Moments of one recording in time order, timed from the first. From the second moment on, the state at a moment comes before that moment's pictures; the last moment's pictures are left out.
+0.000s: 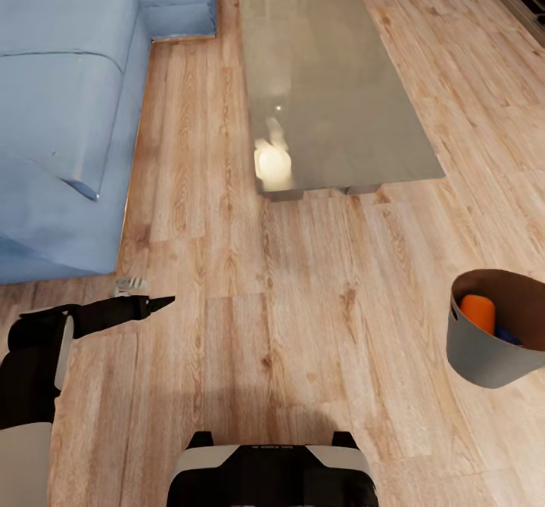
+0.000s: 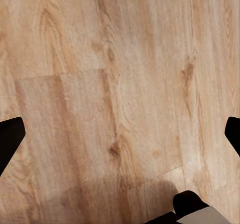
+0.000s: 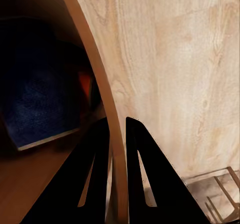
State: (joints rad) left arm -0.64 0.19 0.34 -1.37 -0.13 0.86 -0.91; right arm -1.39 -0.71 -0.36 -0.34 1.19 0.88 1.08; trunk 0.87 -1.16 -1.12
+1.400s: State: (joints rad) left arm -0.64 0.15 0.33 -1.38 -0.14 0.86 -0.86; right arm -1.39 -0.54 -0.35 -0.39 1.20 1.03 1.02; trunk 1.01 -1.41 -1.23
